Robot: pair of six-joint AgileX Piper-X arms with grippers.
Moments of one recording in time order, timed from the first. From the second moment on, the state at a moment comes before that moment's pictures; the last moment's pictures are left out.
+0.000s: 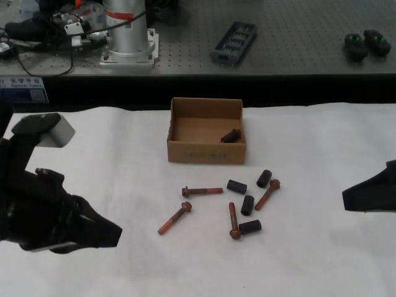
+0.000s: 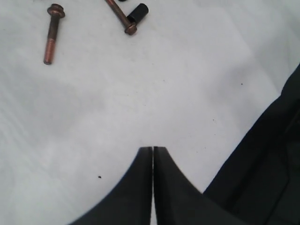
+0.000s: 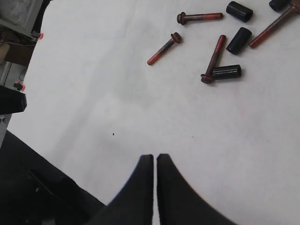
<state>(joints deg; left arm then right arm) -19.1 61.7 -46.2 39.0 34.2 1.5 18.1 57.6 -46.0 49.0 -35.6 12.0</state>
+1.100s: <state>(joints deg) -19.1 61.6 -46.2 37.5 33.6 0.0 24.0 104.7 -69.6 30.9 -12.8 33.8</state>
